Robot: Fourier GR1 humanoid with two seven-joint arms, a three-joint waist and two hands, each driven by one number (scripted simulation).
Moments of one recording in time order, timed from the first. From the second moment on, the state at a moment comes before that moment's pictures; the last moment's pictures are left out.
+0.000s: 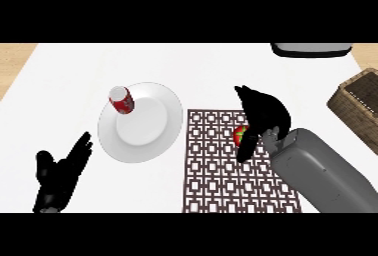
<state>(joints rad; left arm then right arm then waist) 0.10 0.33 -0.13 -1.47 0.21 0.12 0.20 -0.67 -0.40 0.61 -1.46 0.33 0.26 1.01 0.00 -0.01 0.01</state>
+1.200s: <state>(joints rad) 0.10 0.30 -0.11 -1.47 0.17 0.10 0.21 -0.59 -0.27 0.58 -1.25 0.50 0.27 0.93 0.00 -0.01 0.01</state>
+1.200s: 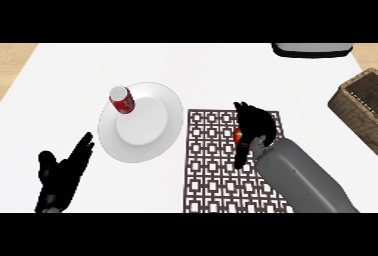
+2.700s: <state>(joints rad) 0.19 0.29 -0.04 -1.51 0.16 0.10 0.24 -0.34 -0.55 0.81 -1.67 0.72 0.27 0.40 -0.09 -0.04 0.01</state>
